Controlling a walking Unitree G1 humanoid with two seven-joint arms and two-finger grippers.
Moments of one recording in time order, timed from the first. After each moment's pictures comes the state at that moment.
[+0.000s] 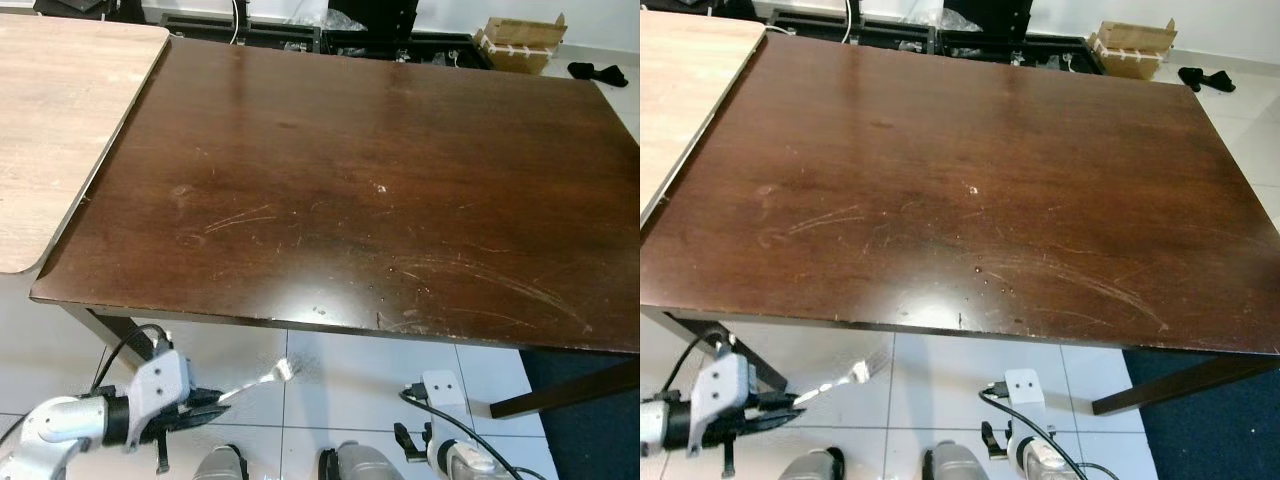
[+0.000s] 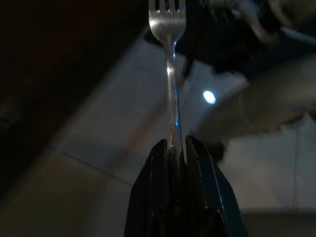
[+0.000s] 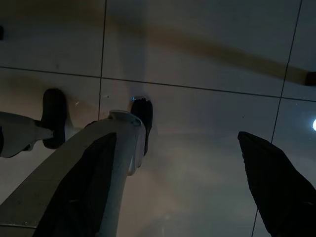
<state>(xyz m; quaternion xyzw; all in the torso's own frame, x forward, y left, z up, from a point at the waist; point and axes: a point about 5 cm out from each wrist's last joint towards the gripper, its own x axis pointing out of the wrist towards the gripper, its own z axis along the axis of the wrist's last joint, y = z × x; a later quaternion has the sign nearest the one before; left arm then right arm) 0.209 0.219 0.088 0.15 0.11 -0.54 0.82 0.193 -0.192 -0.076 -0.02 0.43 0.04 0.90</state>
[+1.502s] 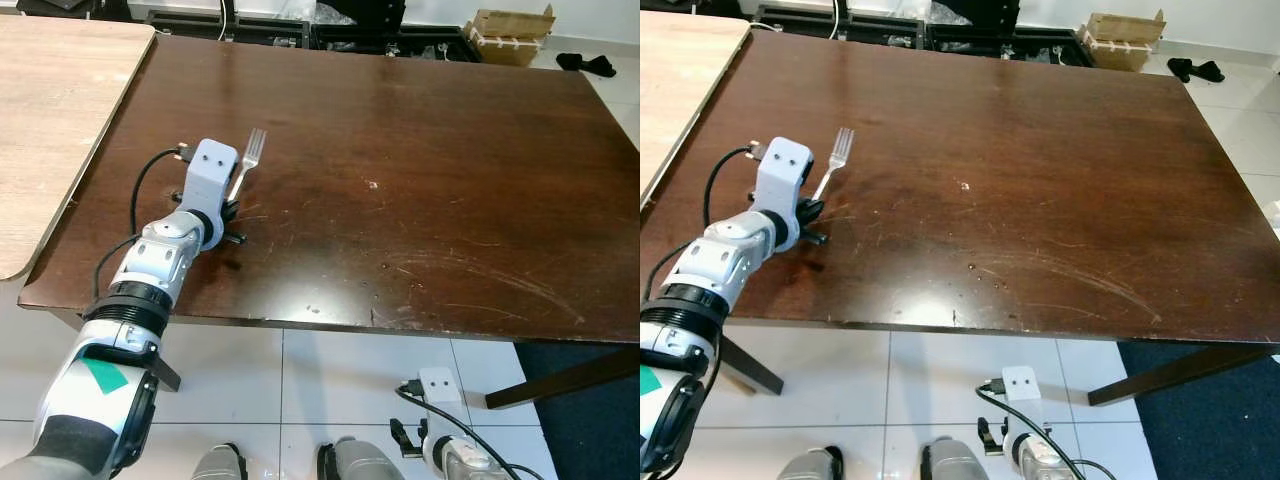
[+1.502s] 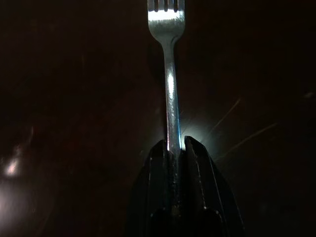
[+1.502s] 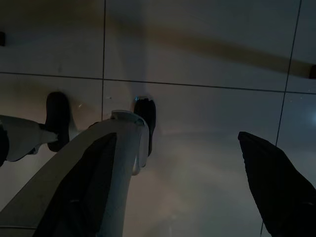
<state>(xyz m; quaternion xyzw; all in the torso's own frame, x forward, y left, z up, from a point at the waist) 0.386 0.172 0.151 0.10 0.18 -0.10 0.97 0.194 -0.186 -0.076 -0.01 0.43 0.04 0.90</state>
